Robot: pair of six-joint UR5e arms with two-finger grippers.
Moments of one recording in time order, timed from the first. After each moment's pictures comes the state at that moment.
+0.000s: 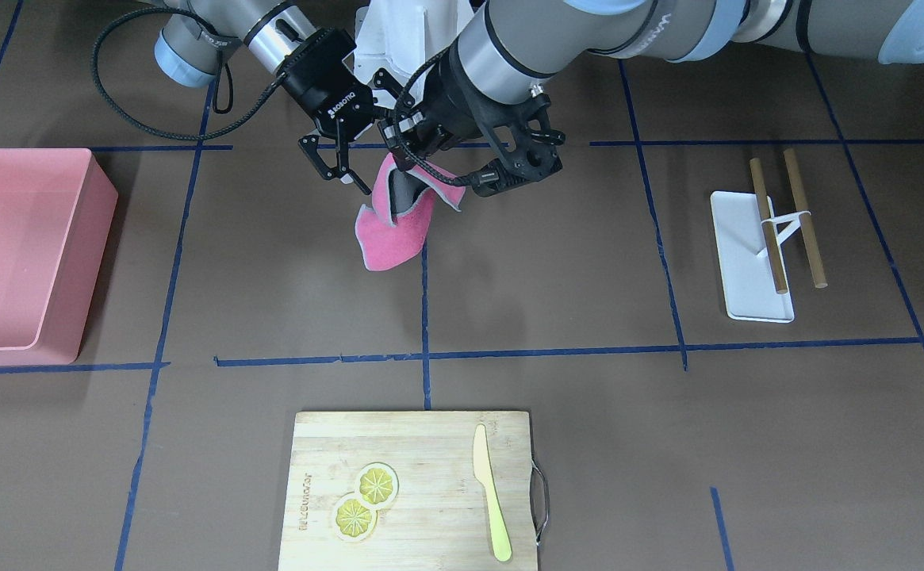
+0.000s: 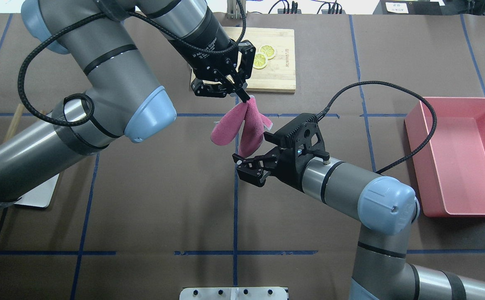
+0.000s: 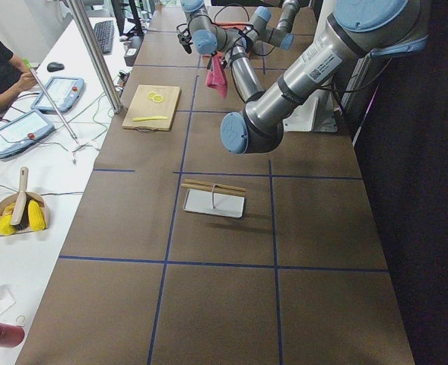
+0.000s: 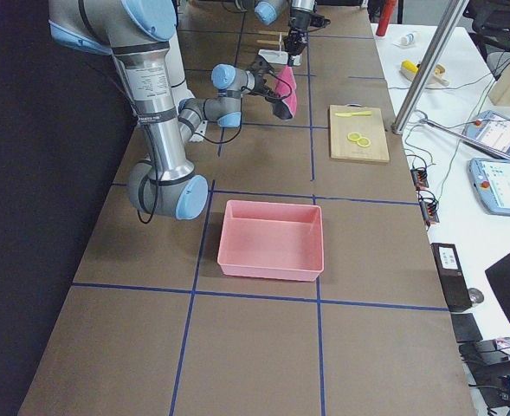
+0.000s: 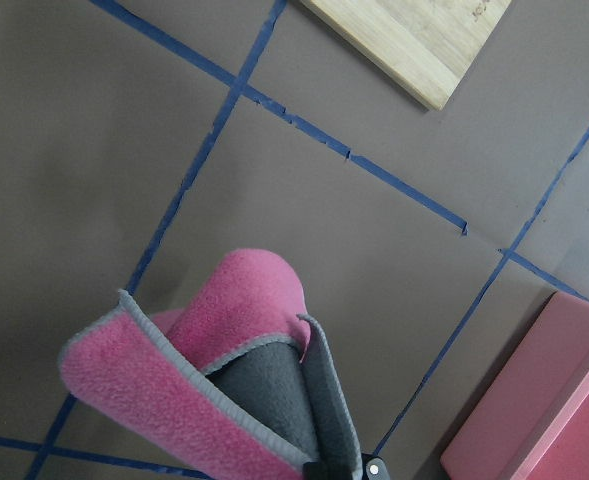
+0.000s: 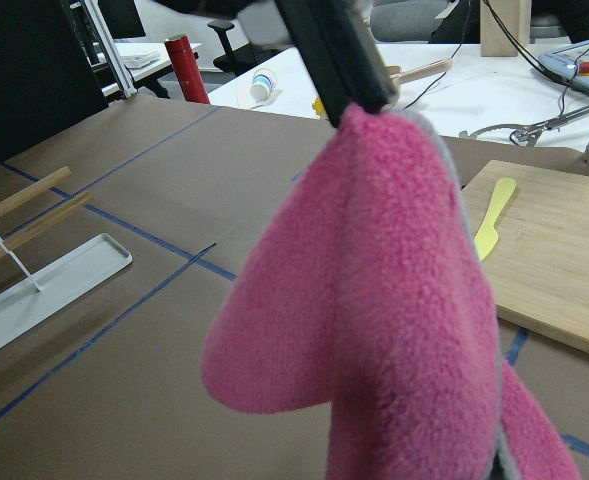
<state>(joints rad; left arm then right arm) -0.81 -2.50 -1.64 -1.70 -2.46 -1.77 0.34 -1.21 1.89 -0.68 1.34 0.73</state>
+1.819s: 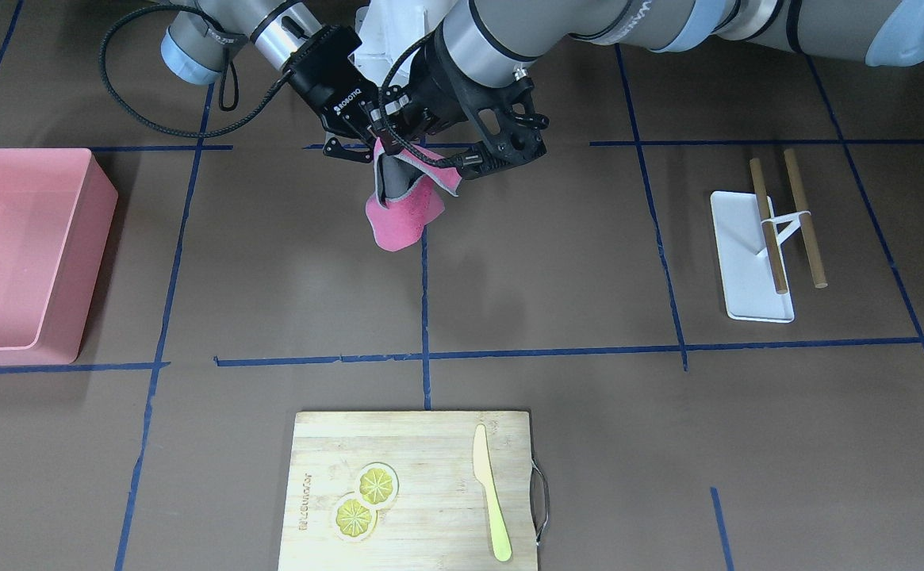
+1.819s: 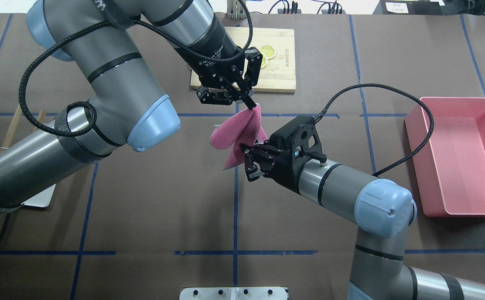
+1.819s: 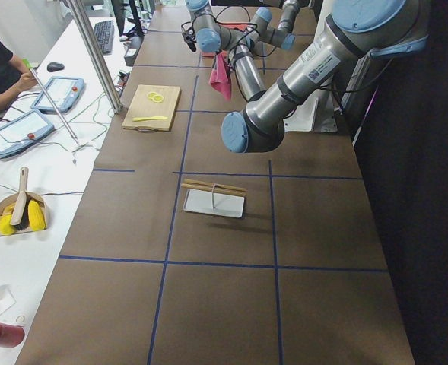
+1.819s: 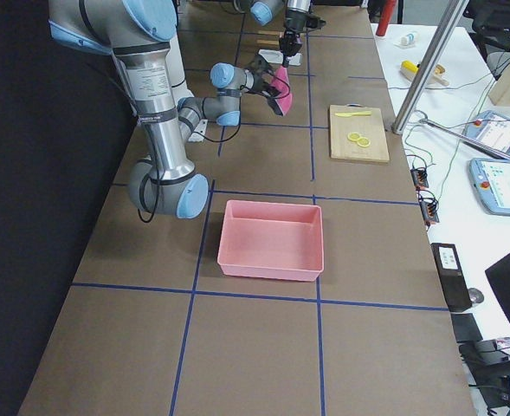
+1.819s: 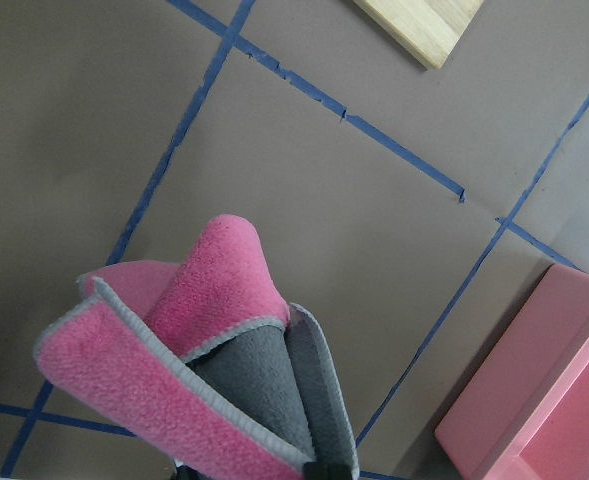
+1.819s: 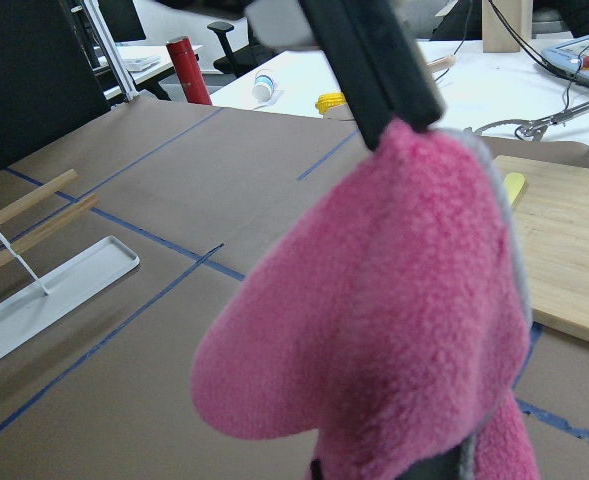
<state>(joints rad) -0.79 -2.50 -1.66 -1.70 -2.46 -1.79 0.33 -1.20 1.90 -0.68 1.33 0.75</state>
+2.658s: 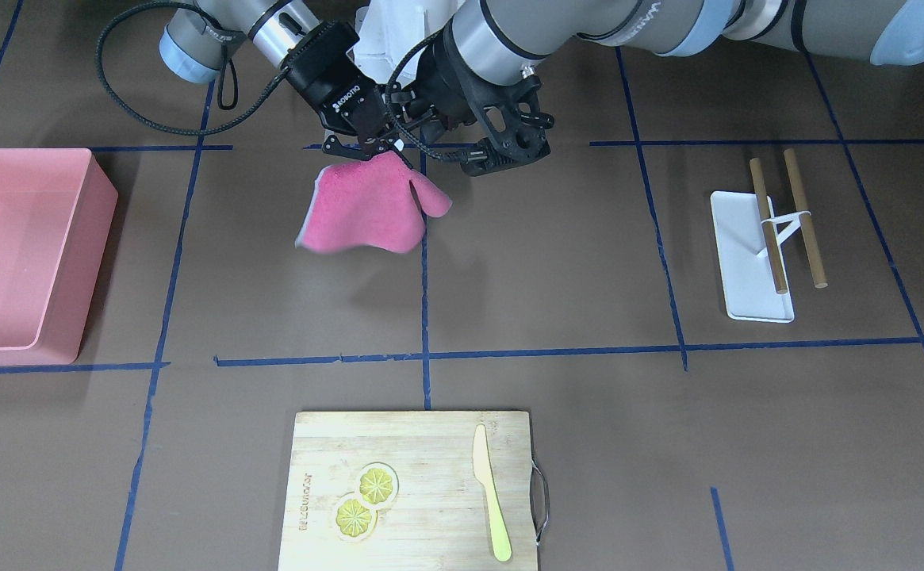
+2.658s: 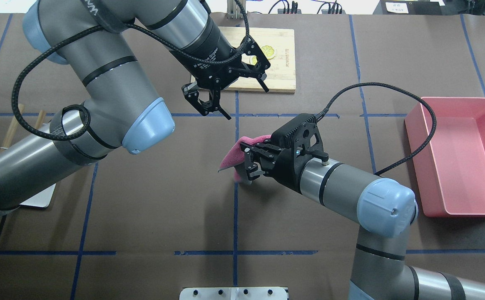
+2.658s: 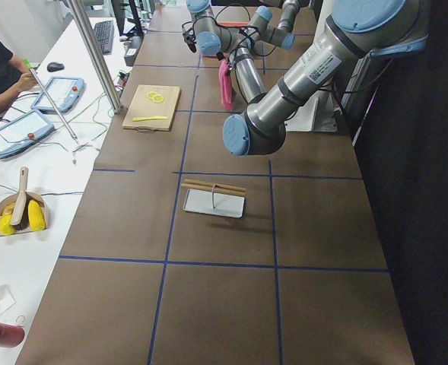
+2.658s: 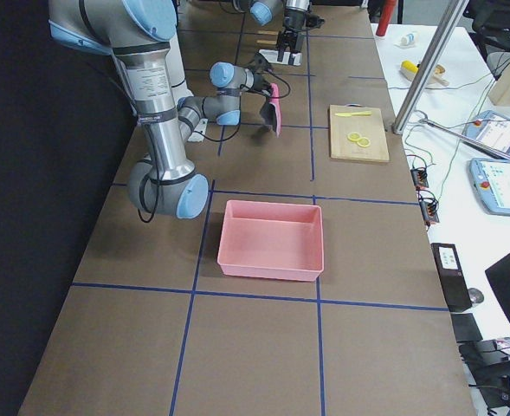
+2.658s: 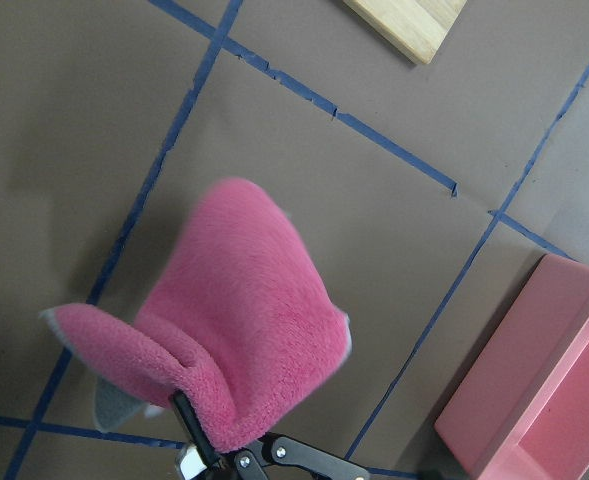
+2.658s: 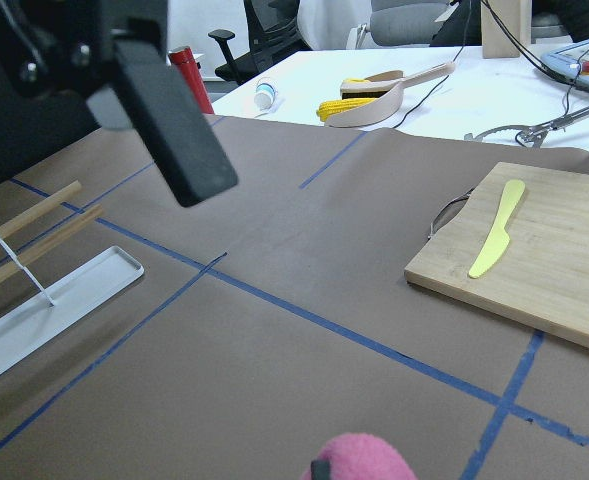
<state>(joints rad) -0.79 -2.48 -1.68 -1.74 -2.46 -1.78 0.34 -1.20 1.91 -0.68 1.34 0.76</state>
